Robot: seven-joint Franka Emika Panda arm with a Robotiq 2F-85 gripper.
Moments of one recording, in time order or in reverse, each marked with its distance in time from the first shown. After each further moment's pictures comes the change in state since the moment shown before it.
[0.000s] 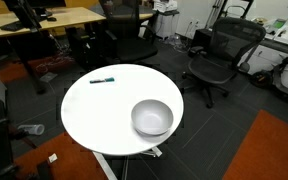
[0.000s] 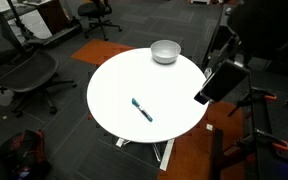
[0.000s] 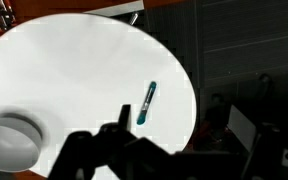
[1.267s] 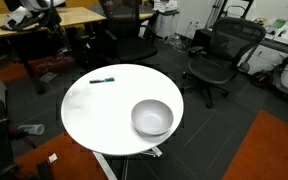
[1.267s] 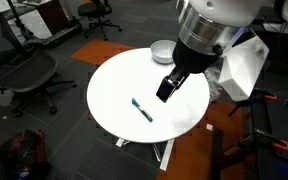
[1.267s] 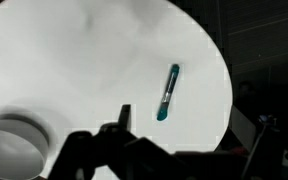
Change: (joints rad) arm -0.014 0.312 -0.091 0.109 -0.281 0.161 0.223
